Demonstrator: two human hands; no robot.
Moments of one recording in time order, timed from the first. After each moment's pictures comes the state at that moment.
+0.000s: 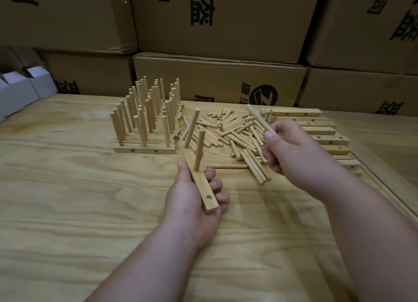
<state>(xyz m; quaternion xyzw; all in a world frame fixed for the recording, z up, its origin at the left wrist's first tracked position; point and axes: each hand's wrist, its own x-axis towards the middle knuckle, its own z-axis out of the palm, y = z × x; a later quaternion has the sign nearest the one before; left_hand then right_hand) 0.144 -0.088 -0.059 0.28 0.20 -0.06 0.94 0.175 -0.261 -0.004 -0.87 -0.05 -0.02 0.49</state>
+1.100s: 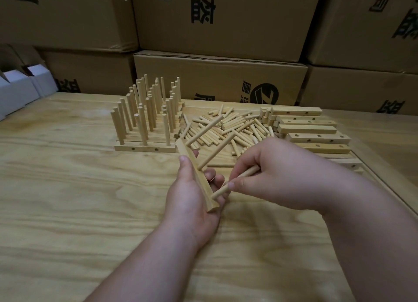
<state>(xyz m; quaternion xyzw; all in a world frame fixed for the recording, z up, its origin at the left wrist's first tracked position) 0.147 -0.088 -0.066 0.33 0.18 -0.01 0.93 0.145 -0.231 0.019 -0.94 -0.19 0.09 0.29</state>
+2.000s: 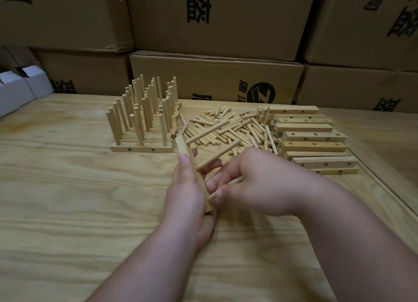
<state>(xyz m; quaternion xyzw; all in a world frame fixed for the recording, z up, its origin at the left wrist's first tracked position) 0.144 -0.091 -0.066 0.41 0.17 0.00 0.90 0.149 -0.218 0.002 -0.92 -0.19 0.16 0.30</state>
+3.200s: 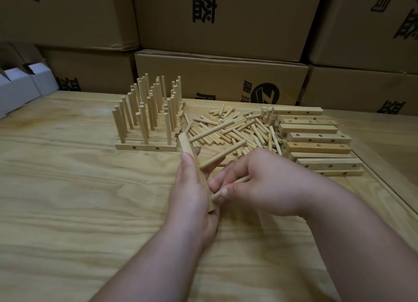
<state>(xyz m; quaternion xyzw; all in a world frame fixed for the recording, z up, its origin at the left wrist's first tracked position) 0.138 -0.092 -0.060 0.36 0.16 0.01 0.92 0.150 -0.218 0.001 -0.90 -0.19 0.17 0.35</state>
